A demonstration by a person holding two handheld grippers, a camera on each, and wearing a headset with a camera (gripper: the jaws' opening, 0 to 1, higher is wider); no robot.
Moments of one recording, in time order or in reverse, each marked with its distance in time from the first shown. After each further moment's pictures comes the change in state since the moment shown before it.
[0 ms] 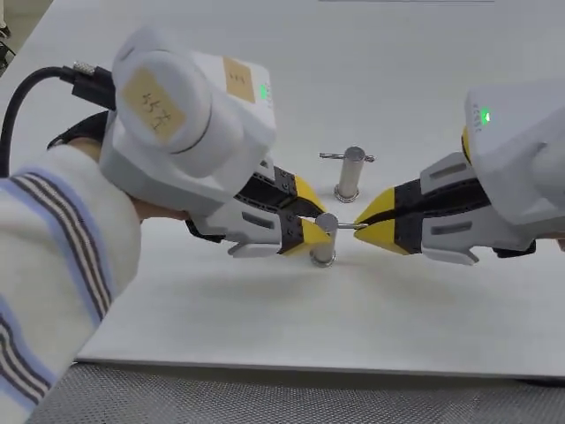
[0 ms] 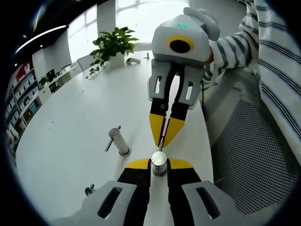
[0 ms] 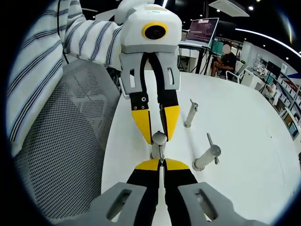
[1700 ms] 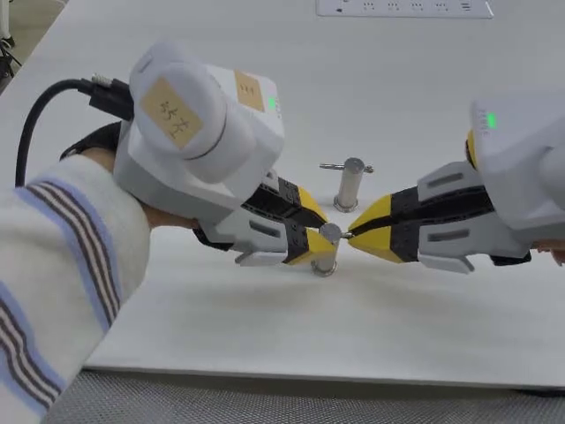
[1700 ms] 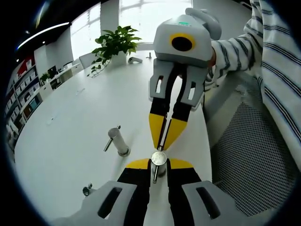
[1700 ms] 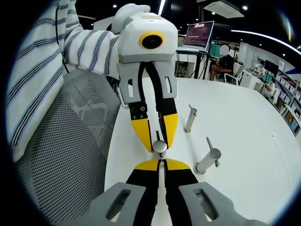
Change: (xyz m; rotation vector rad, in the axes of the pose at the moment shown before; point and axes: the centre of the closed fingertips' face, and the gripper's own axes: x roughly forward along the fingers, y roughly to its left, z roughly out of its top) left arm 0.003 0.002 0.002 -0.033 0.002 0.002; right arm 0.000 -0.001 0.007 0.042 -0.066 0.006
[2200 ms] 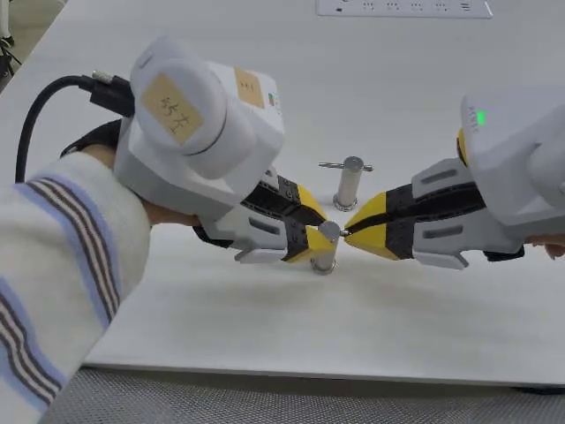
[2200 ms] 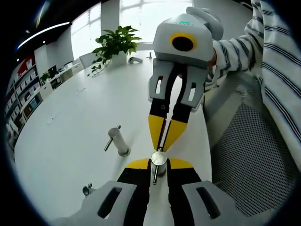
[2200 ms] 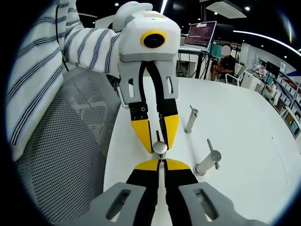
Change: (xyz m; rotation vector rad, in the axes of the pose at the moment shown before) left arm 0.000 0.001 -0.001 -0.004 -0.001 0.002; right arm 0.001 0.001 0.003 -0.017 0.008 0.003
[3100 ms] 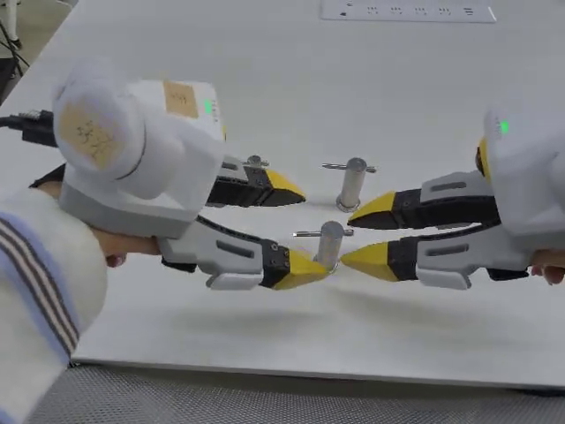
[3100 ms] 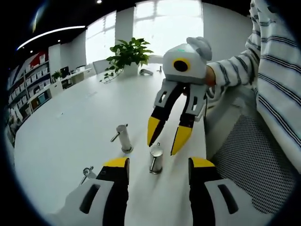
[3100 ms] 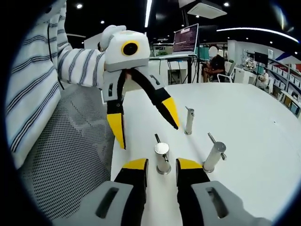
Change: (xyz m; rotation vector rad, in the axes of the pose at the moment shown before) left arm -0.024 -0.010 -0.005 -0.103 -0.150 0.065; right arm 0.003 0.005 0.000 0.174 -0.144 -0.007
